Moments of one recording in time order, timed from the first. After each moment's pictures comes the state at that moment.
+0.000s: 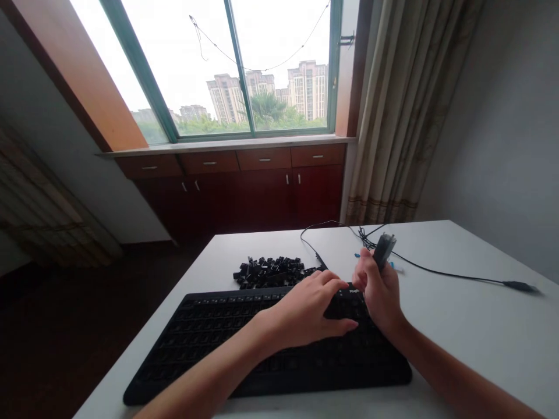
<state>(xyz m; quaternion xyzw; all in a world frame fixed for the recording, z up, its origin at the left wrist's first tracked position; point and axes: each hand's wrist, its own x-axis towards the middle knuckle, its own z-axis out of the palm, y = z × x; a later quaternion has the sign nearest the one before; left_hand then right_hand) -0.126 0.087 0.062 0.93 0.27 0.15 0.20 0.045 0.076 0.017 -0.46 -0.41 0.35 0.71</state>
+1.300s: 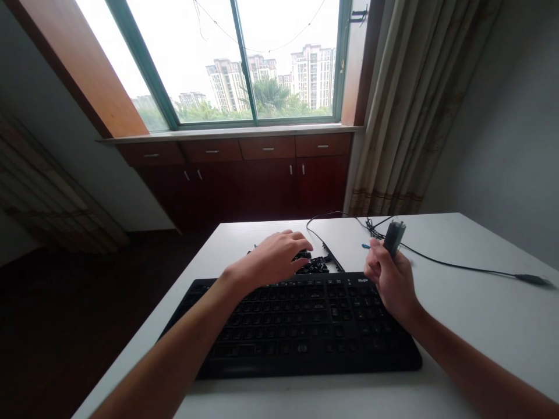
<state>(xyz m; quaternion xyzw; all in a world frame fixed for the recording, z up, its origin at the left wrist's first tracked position) -0.183 0.145 0.091 0.94 0.32 0.09 0.04 0.056 0.075 0.021 -0.44 -0.41 0.40 0.70</state>
